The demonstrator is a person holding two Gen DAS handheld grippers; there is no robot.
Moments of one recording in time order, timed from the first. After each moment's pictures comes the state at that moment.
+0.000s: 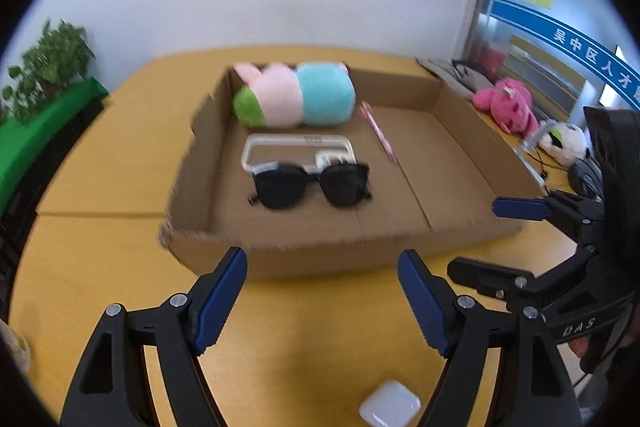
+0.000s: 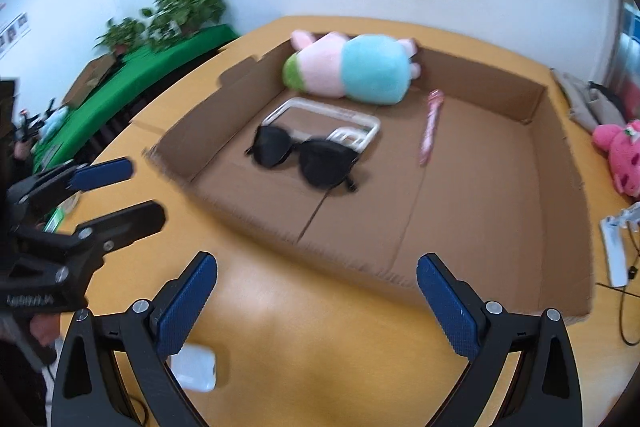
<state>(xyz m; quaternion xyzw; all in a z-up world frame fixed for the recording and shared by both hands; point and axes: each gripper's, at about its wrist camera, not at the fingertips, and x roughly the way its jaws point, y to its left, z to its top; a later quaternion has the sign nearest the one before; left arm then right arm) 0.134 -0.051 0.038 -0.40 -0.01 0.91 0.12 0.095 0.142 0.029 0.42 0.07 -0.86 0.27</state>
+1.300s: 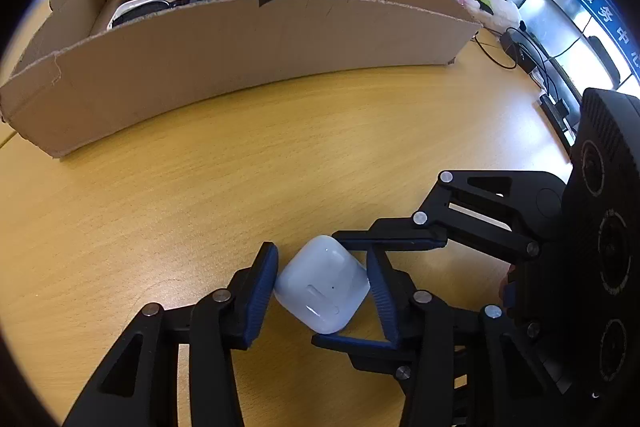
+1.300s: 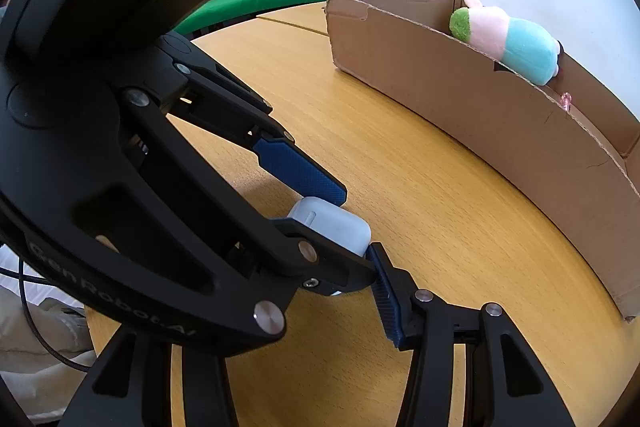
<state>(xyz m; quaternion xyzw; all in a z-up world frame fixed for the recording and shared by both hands) 0.165 -0.004 -0.041 -0.55 0.03 0.79 0.26 0.197 0.083 -0.057 0.39 0.19 -0.80 0.42</state>
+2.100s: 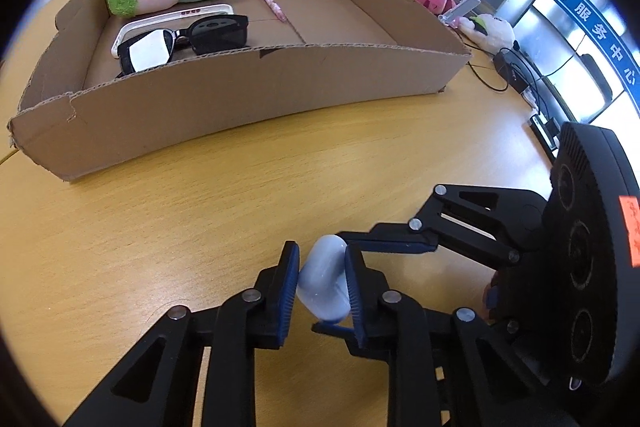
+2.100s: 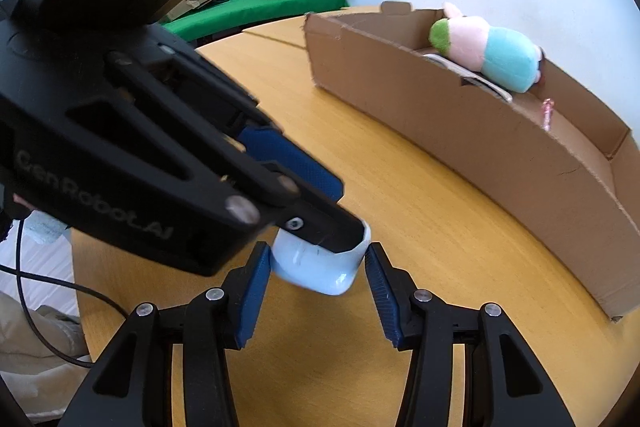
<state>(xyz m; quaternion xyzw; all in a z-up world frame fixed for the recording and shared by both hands) 0.161 -0.002 -0.020 -0.53 0.01 0.80 0.28 0.197 0.098 -0.043 0.37 0.18 -0.82 0.40</state>
